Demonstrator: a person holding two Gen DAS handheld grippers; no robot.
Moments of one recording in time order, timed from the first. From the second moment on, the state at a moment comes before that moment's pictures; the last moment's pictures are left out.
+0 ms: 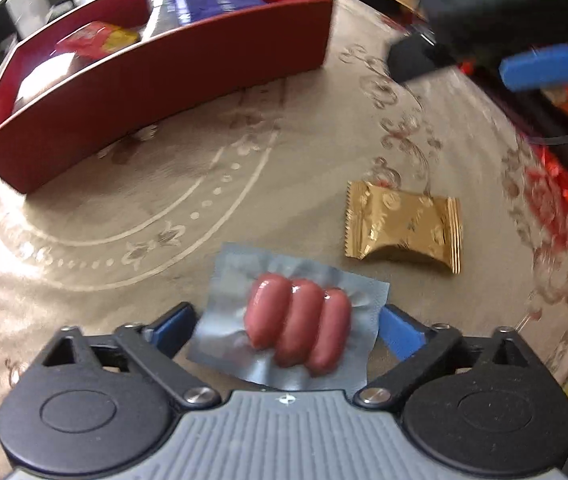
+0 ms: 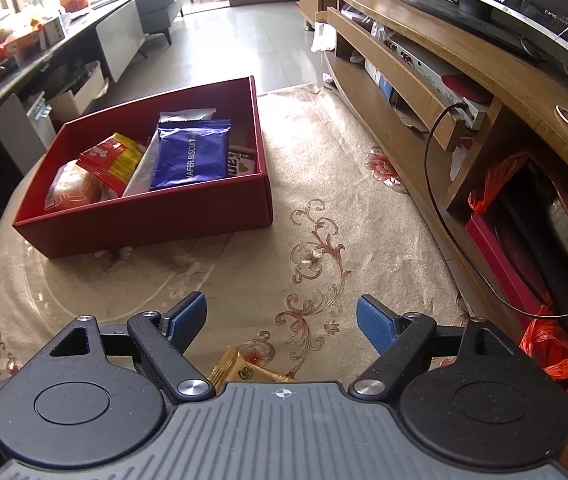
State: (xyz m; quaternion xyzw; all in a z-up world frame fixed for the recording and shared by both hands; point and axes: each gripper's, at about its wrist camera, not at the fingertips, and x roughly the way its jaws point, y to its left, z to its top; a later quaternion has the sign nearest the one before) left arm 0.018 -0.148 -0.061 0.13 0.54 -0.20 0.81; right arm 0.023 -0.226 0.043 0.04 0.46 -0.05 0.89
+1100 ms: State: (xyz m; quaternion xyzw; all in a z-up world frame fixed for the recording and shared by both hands) left arm 0.050 -0.041 -0.033 -0.05 0.58 -0.17 0.79; right arm 0.029 -0.199 -0.024 -0.01 0.57 0.04 0.82
